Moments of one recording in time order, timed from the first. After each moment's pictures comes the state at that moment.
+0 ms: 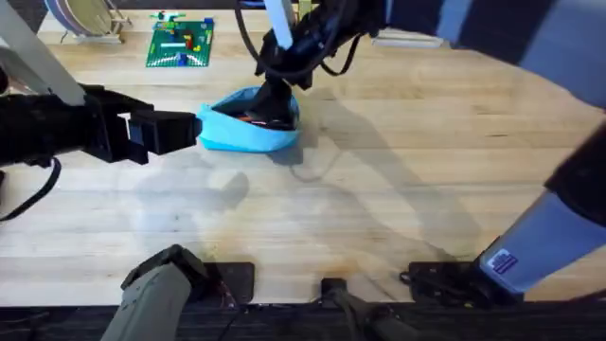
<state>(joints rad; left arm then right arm) 0.60 0.98 1.05 -1.24 0.76 0.74 0.62 1.94 1.68 -0.72 -0.67 -0.57</state>
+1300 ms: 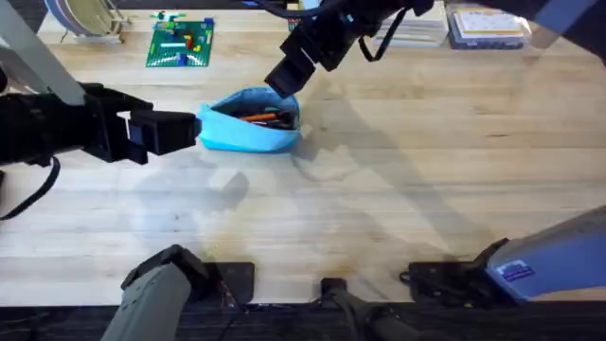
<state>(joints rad) 0.60 0.98 1.05 -1.23 0.76 0.76 0.62 1.75 1.68 -0.88 -0.24 -0.29</state>
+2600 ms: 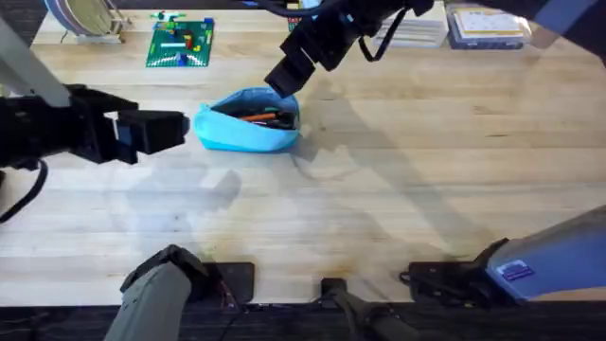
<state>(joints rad) 0.68 0.98 1.05 -1.22 0.76 0.79 0.62 1.75 1.68 -0.88 -0.24 -0.28</state>
